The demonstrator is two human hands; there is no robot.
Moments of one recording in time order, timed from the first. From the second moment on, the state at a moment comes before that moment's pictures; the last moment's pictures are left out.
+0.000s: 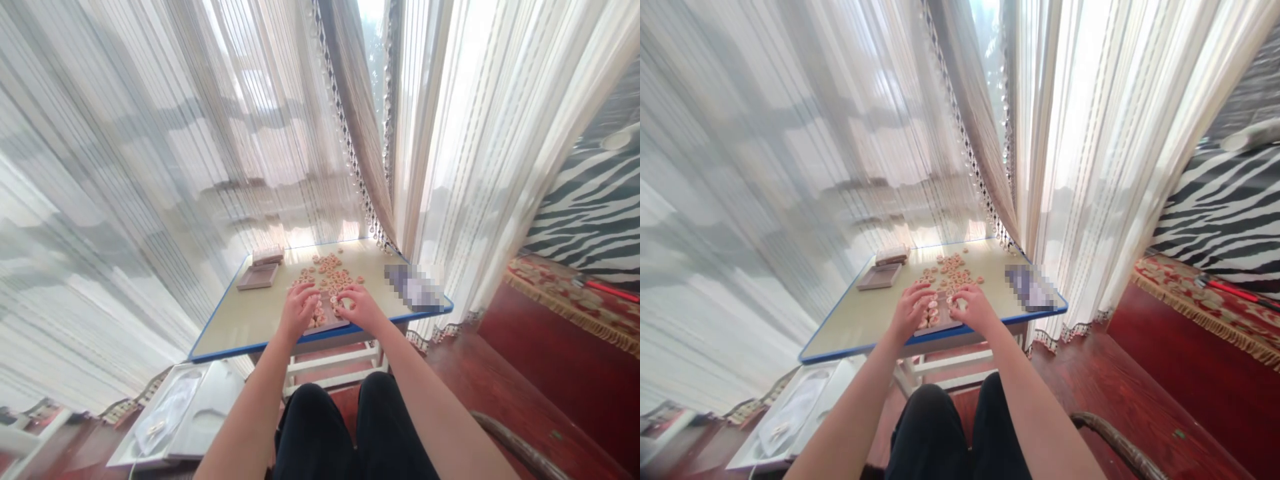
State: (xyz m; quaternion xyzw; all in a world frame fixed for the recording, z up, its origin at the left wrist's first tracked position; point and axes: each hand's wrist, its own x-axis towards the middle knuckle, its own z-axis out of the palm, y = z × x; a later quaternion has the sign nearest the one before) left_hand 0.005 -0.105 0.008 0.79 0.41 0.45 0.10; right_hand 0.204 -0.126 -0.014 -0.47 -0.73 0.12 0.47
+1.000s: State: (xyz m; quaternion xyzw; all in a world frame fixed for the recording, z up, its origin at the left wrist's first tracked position) left_hand 0.006 -0.090 0.001 0.64 0.51 0.48 0.31; right_hand 0.204 -0.133 -0.012 -0.47 -0.75 0.16 0.45
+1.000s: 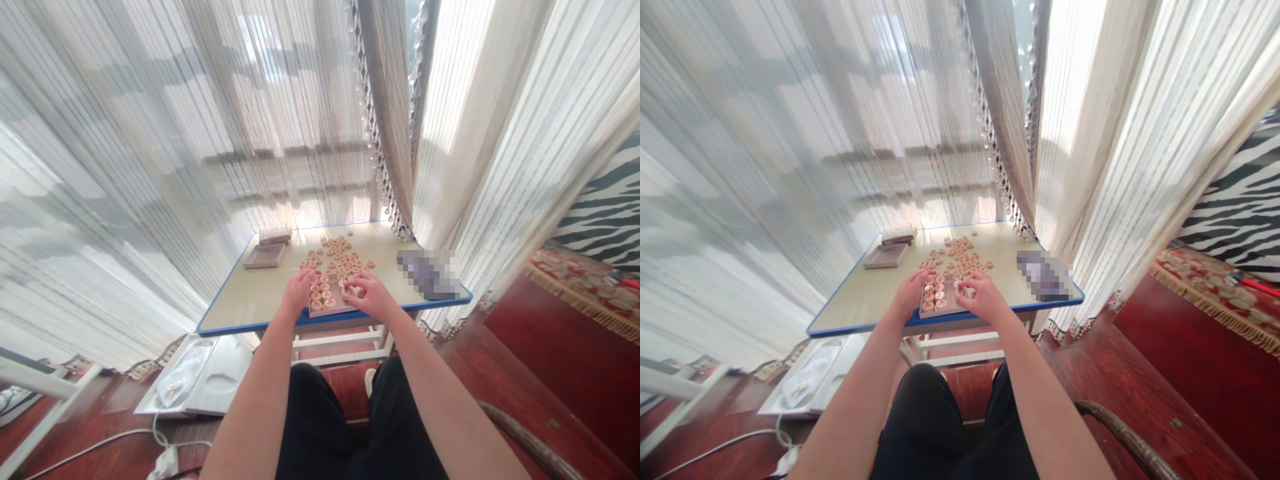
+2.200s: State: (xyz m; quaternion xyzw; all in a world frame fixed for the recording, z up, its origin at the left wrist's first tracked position) left_hand 0.004 -0.089 -0.003 0.52 0.48 0.63 0.32; right_hand 0.206 -0.132 -0.014 -0.46 -0.74 0.11 0.48
